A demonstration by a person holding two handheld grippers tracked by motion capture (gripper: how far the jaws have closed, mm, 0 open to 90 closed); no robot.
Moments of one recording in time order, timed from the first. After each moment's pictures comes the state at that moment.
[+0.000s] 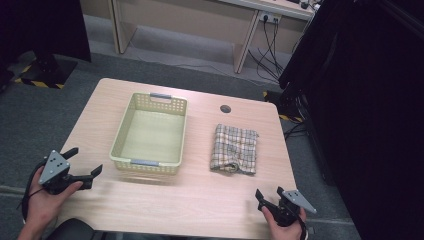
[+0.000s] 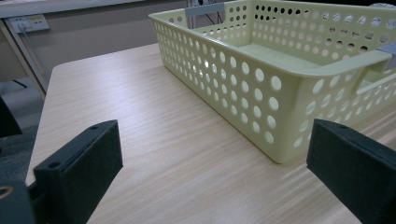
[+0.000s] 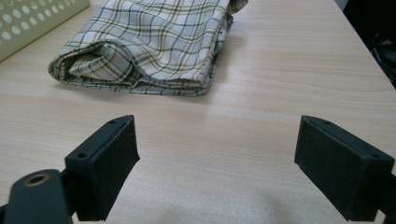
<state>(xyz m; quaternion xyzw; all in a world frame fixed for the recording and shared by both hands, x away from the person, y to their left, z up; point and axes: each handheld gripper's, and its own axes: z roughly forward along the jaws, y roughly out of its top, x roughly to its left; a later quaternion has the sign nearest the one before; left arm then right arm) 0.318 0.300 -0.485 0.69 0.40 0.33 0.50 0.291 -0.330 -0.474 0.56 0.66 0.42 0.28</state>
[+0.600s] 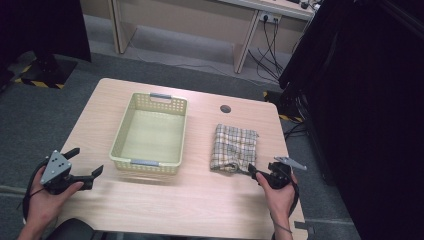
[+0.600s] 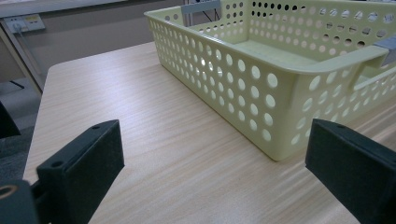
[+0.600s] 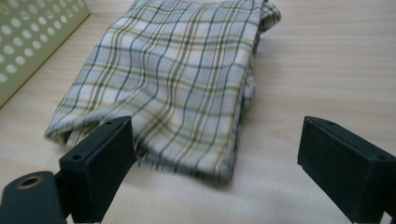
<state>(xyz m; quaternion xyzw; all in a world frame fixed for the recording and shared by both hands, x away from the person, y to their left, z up) 0.318 0.299 -0.485 0.70 0.40 0.33 0.50 0.381 -0.310 -0.440 0.58 0.68 0.39 0.21</state>
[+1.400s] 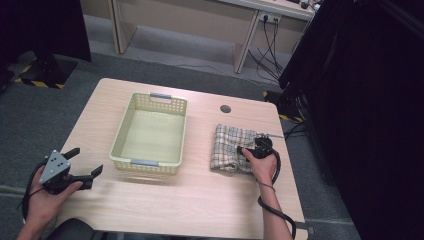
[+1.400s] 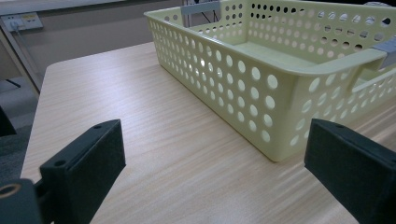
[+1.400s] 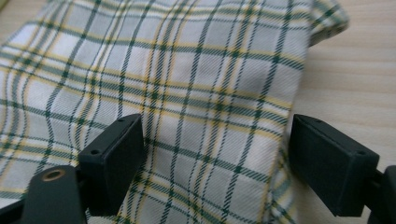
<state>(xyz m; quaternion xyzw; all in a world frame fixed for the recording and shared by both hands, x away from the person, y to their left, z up) 0.318 0.300 -0.485 0.70 0.40 0.33 0.50 0.487 -0.284 -0.466 0.61 0.71 0.32 0.16</state>
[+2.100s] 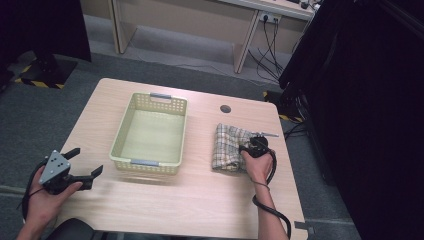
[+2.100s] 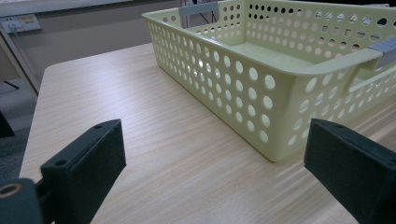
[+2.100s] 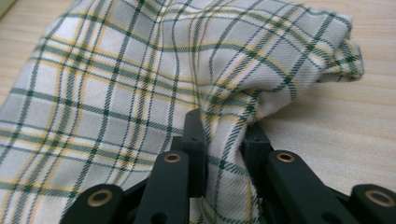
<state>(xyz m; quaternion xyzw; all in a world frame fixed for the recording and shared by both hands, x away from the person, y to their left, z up) 0.318 0.300 -0.485 0.70 0.39 0.33 0.50 0.486 -0.270 -0.464 0.59 0.72 0.32 0.17</state>
